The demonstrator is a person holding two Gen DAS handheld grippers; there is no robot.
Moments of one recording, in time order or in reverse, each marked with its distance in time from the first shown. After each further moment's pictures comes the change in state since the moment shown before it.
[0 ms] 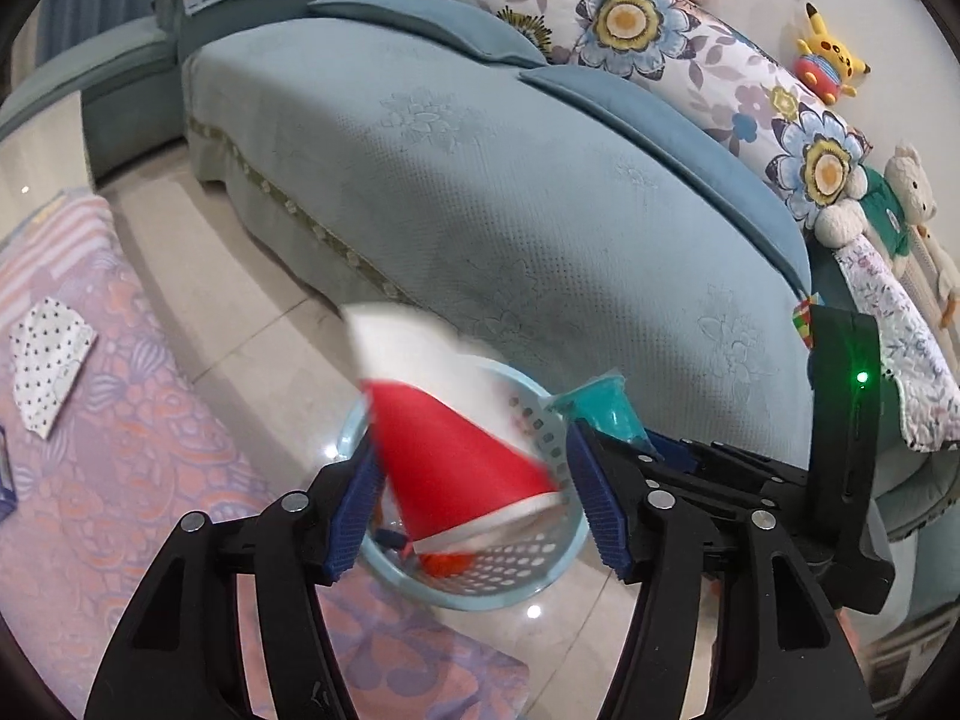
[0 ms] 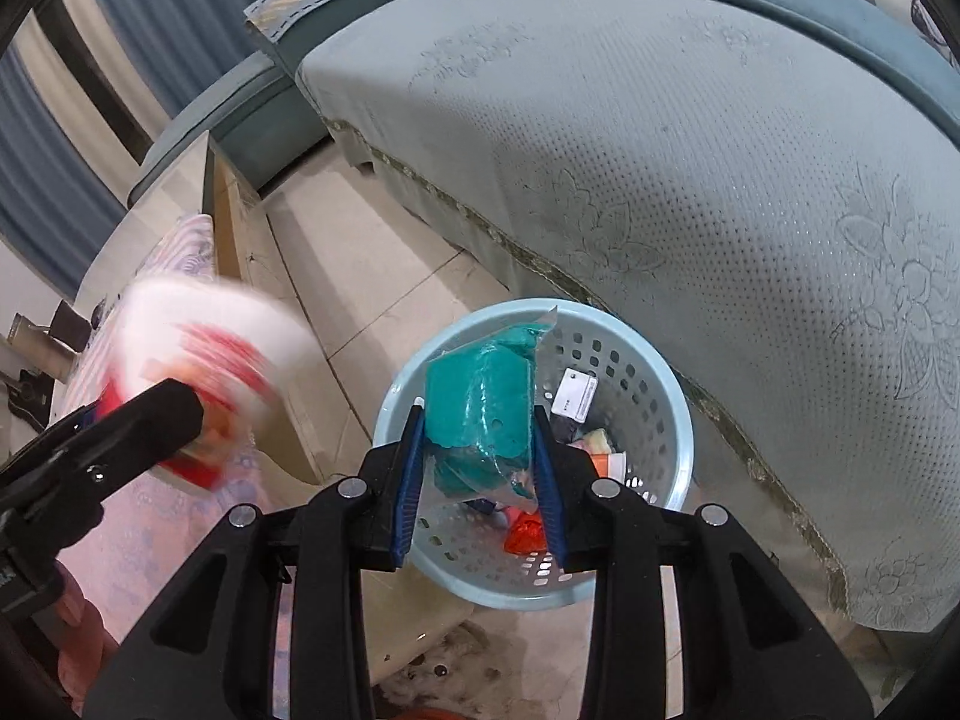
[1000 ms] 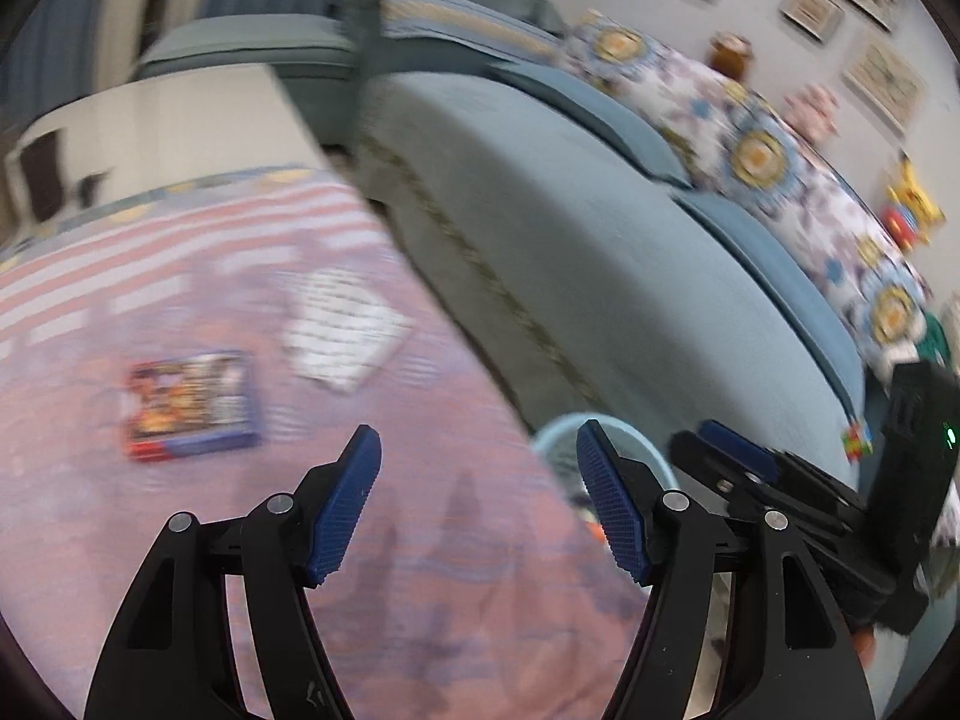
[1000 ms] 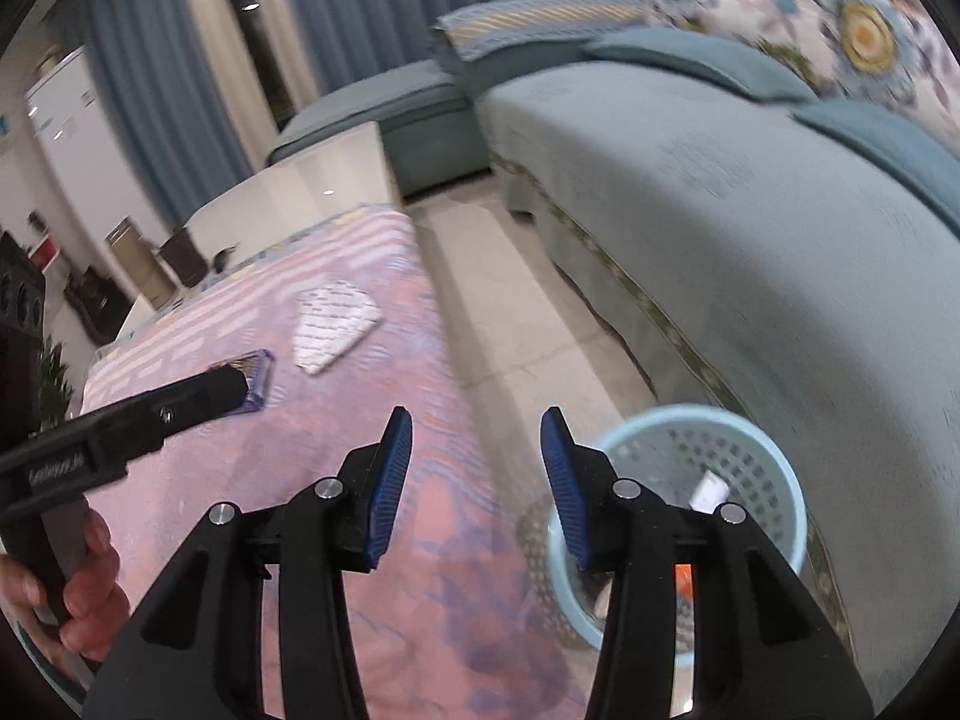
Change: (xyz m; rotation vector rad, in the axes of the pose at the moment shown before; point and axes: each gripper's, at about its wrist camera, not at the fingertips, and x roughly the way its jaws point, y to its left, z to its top) left arm -0.133 0.142 -0.035 -0.270 -0.192 0.183; right arm -0.033 0.173 -0.016 -0.360 -0.169 0.167
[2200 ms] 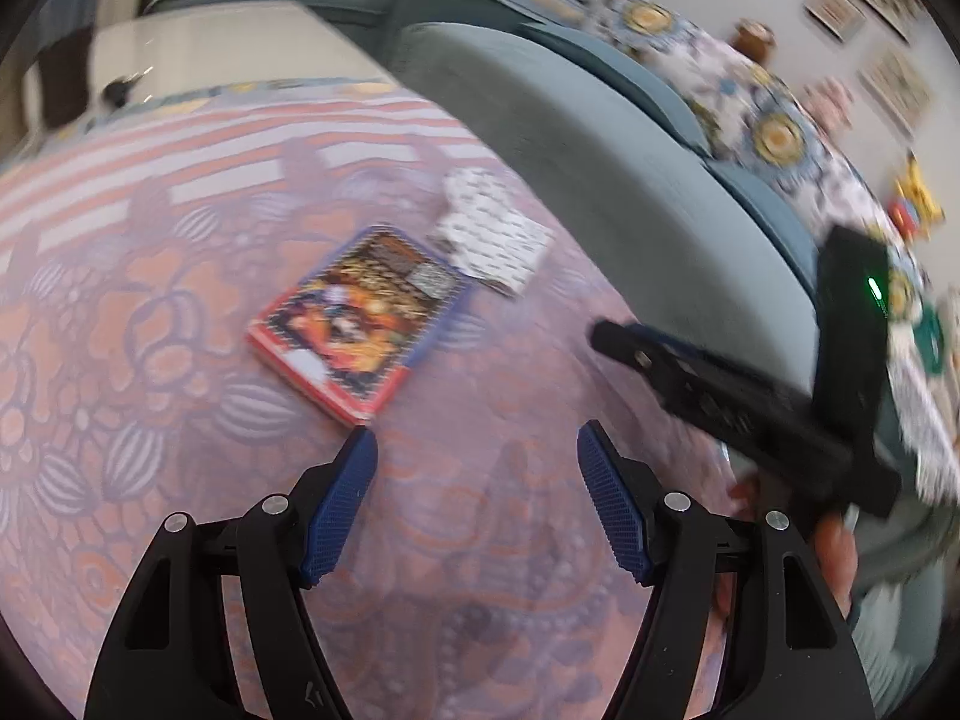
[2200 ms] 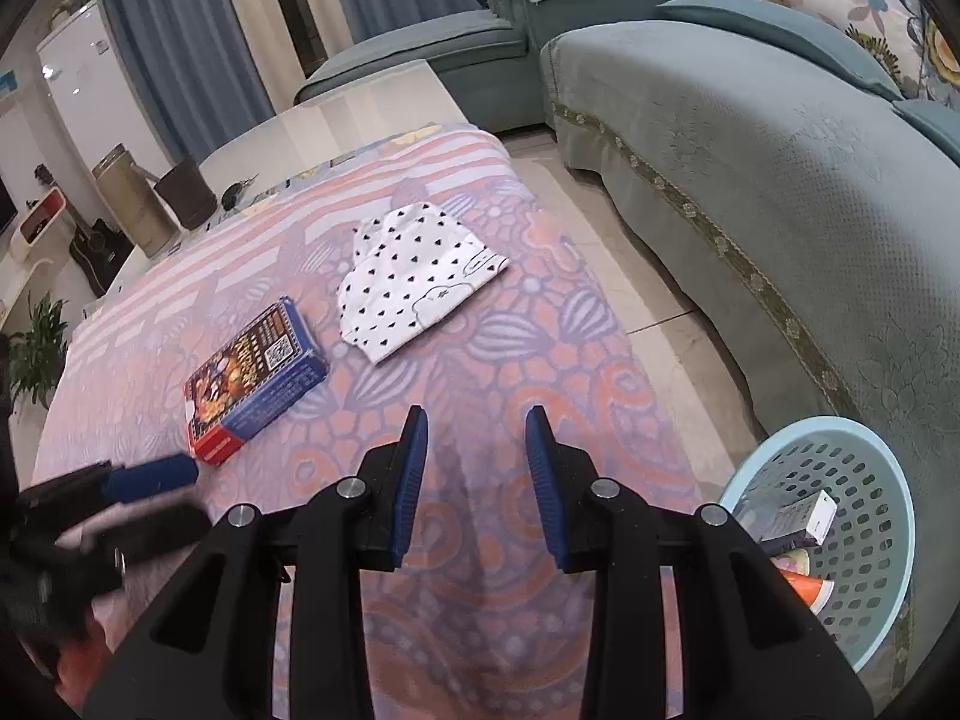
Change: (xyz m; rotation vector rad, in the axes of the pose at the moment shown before) left arm 0.019 0.097 -0.039 0.019 0.110 -0.072; right arm 0.122 0.069 -0.005 -0.007 0.107 0.050
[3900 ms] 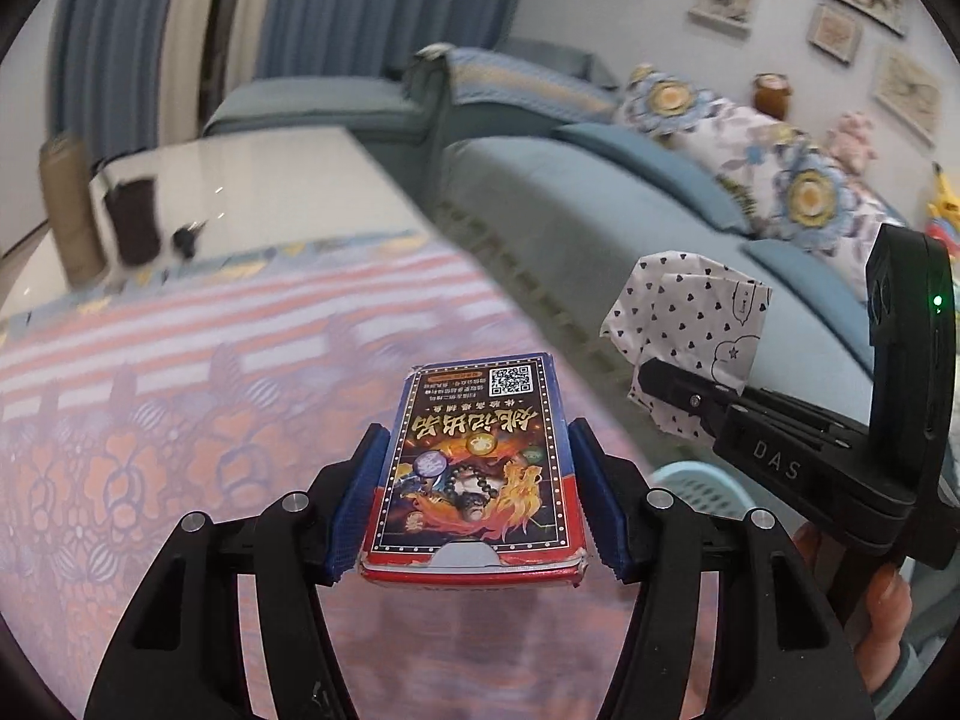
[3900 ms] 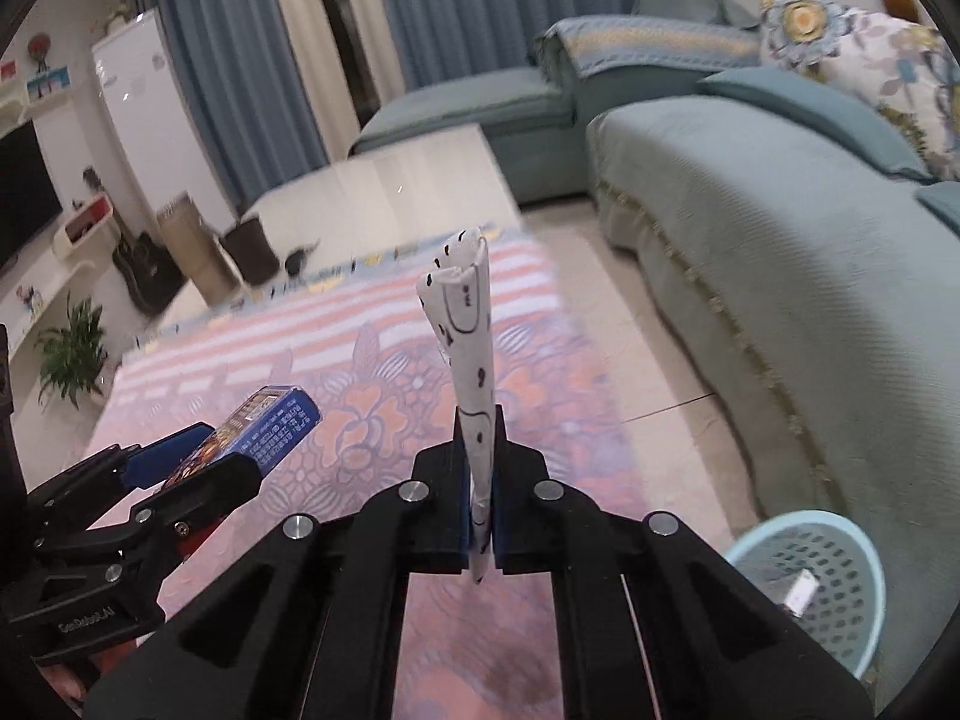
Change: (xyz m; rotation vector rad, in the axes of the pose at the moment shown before) left arm -0.054 -0.071 0.039 0.034 -0.264 0.210; right arm -0.087 0.006 0.047 -0.070 -0.151 0.064
